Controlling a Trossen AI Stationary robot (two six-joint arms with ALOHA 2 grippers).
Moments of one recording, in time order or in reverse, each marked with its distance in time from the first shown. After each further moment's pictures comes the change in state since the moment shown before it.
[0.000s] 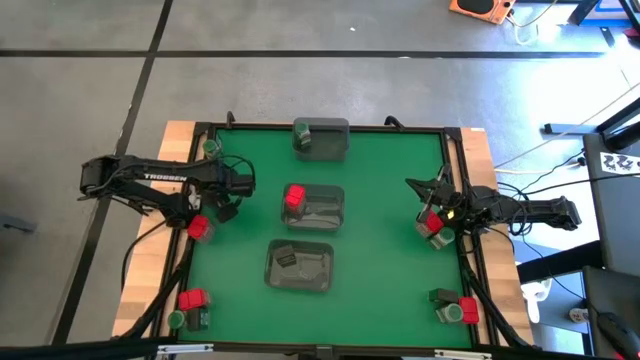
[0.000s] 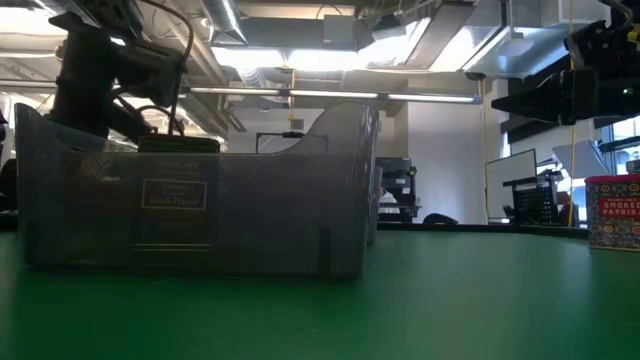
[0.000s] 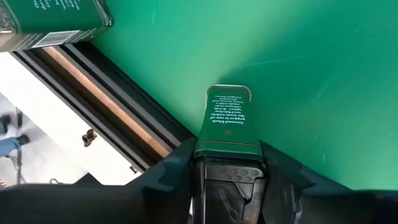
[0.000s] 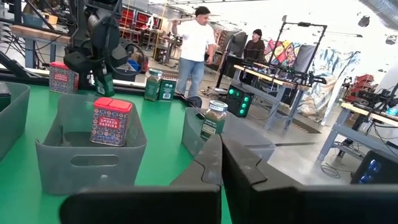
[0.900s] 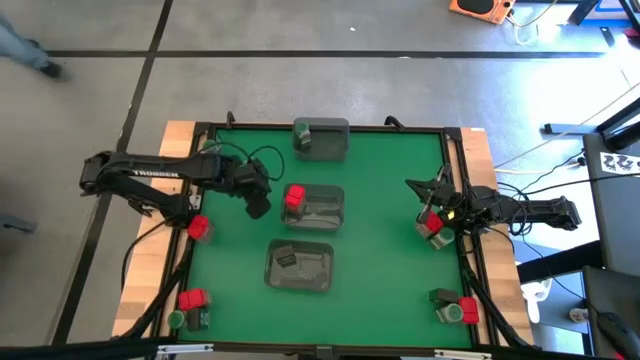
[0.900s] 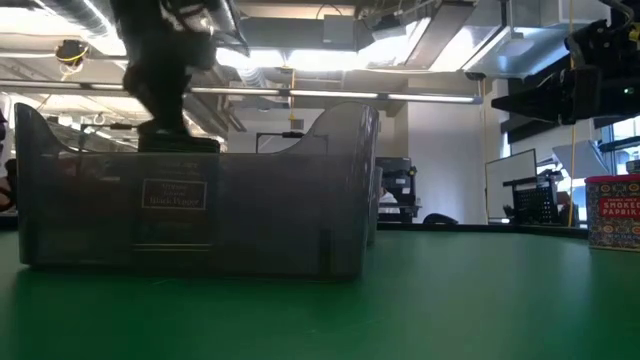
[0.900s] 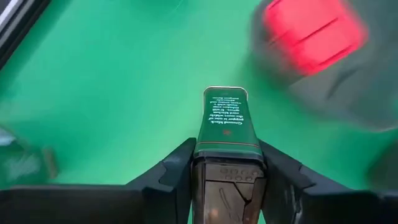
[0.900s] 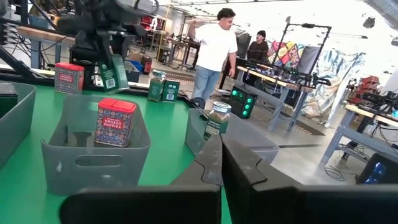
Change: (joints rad) left arm -0.145 0.001 0.299 0.274 0.015 -0.038; right arm 0.000 0.000 0.000 0.000 -0.016 -0.001
